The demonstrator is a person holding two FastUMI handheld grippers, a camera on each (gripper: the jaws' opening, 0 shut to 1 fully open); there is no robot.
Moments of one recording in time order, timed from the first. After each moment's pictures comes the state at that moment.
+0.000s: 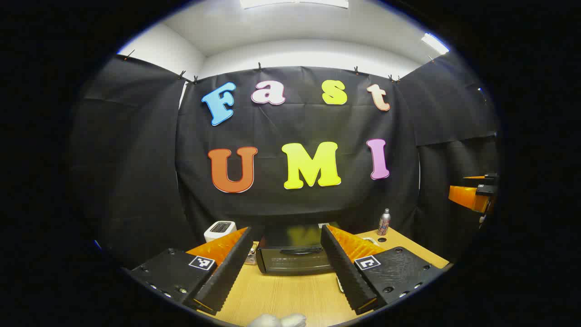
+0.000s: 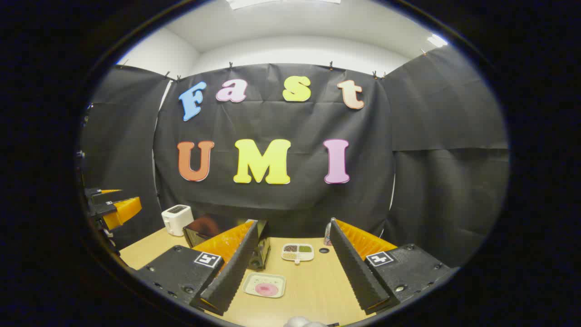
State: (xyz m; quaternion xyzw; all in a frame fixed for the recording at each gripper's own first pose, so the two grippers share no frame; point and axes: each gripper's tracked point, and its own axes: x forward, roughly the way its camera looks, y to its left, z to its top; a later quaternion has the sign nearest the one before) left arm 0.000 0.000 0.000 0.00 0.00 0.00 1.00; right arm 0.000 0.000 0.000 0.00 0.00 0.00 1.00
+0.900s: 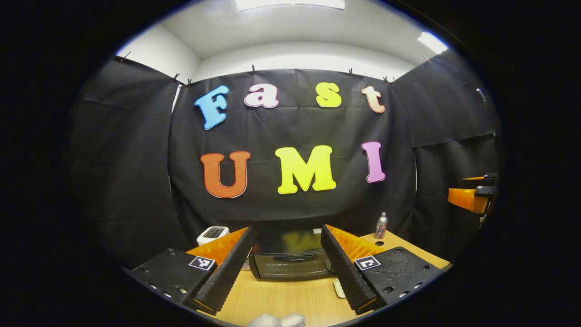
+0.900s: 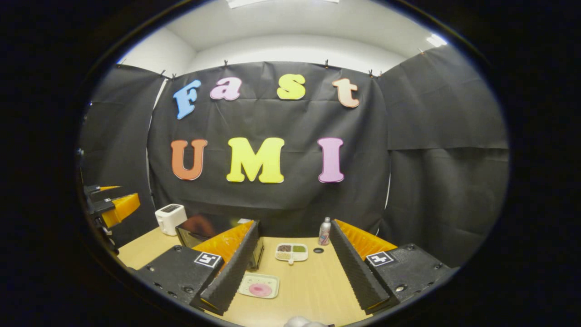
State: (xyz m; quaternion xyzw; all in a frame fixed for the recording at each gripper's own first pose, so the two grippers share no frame) left arm 0.020 -0.017 -0.002 0.01 -0.01 -0.01 1.00; right arm 0.011 -0.022 0.000 0.00 0.00 -0.02 1.00
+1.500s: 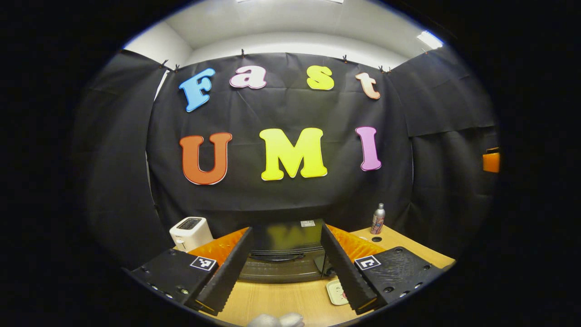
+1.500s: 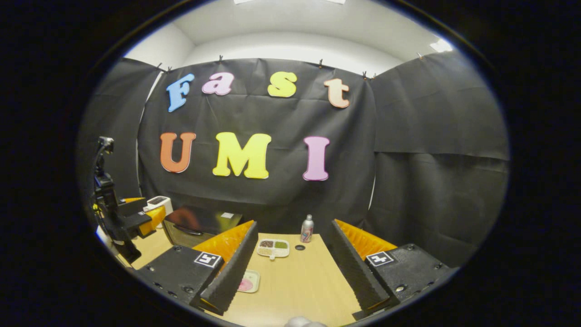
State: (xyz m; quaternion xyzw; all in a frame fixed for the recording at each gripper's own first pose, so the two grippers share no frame) left arm 0.116 -0.058 -0.075 -0.01 0.02 -0.04 1.00; right arm -0.007 -0.065 0.004 -0.02 0.01 -0.06 1.00
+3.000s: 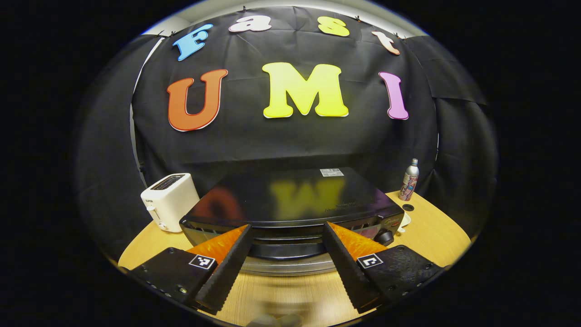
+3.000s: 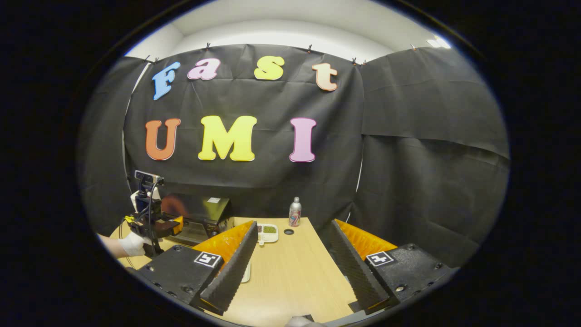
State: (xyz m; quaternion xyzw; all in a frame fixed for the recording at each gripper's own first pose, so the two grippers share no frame) left arm 0.223 -0.043 -0.219 -0.01 0.15 -0.03 0.99; right arm -0.009 -0.074 -0.028 -0.01 0.07 -0.10 0.99
